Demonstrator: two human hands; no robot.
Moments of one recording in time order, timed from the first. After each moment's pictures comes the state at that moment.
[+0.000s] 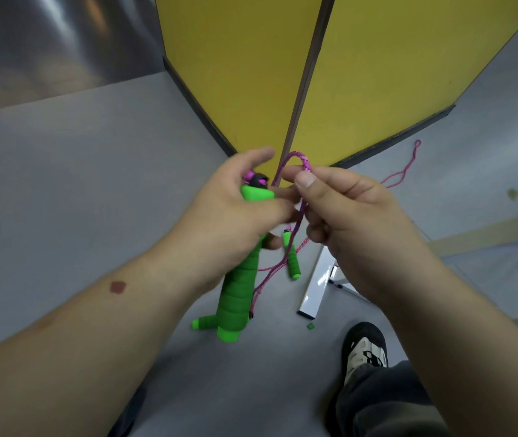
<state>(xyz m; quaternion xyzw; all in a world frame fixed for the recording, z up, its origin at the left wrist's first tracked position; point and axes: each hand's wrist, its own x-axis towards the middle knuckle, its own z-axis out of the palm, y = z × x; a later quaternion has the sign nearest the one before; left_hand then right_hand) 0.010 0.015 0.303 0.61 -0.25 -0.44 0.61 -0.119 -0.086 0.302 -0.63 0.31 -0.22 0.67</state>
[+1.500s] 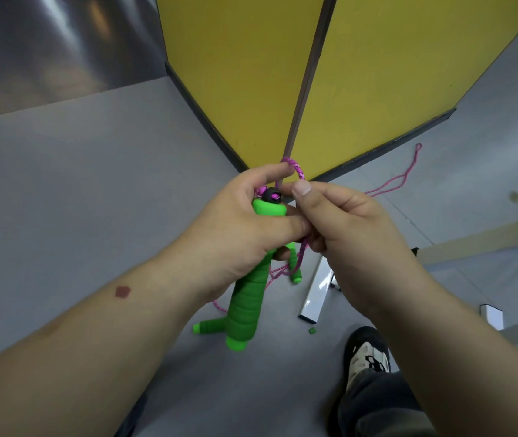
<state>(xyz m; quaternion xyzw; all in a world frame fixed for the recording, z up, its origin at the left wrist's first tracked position) 0.006 0.015 0.303 0.58 -0.26 -0.48 0.60 -0.115 -0.072 0.309 -0.60 0.34 -0.23 0.68</state>
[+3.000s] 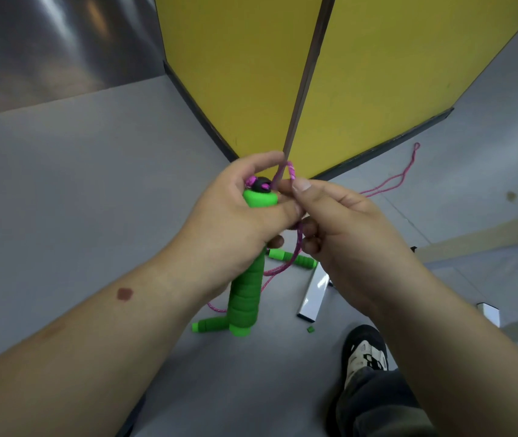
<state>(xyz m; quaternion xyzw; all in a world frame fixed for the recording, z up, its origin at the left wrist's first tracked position) 0.009 0.014 0.296 0.62 -0.28 -0.40 0.61 -0.114 -0.080 0.296 -0.58 0.36 -0.20 0.70</state>
